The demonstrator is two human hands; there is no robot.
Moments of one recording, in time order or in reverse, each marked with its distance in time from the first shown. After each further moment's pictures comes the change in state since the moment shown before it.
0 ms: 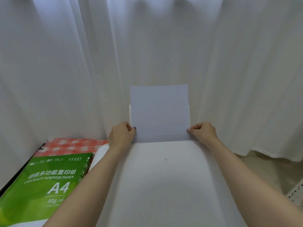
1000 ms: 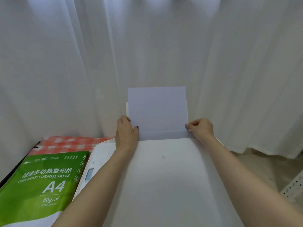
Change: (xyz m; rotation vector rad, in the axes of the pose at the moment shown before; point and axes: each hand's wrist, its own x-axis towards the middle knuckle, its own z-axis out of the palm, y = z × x) left_hand -0.018 0.017 0.017 -0.115 0.096 0.107; right_hand 0.005 -0.002 0.006 0.044 0.082 0.019
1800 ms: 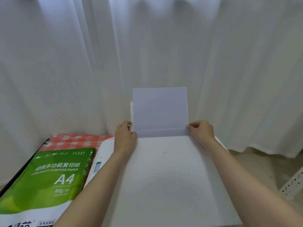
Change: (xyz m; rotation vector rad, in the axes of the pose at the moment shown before) left_hand -0.017 -0.014 -0.022 -0.088 -0.128 -0.069; right_hand -0.029 -0.002 -0.010 -0.064 -0.025 -0.059
